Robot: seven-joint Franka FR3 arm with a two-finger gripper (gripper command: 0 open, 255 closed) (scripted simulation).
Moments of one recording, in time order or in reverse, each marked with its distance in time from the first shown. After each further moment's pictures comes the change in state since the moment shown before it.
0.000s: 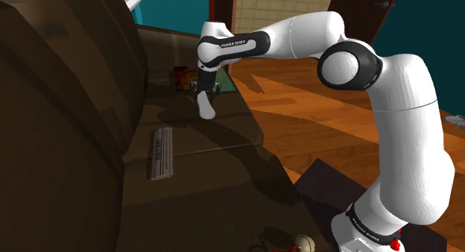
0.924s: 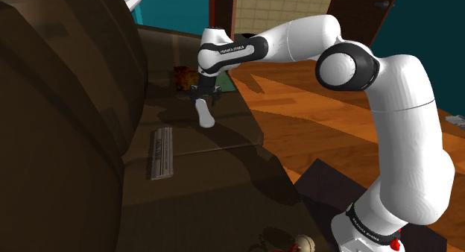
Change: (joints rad) arm -0.001 0.017 -0.002 -0.029 -0.002 0.046 -0.004
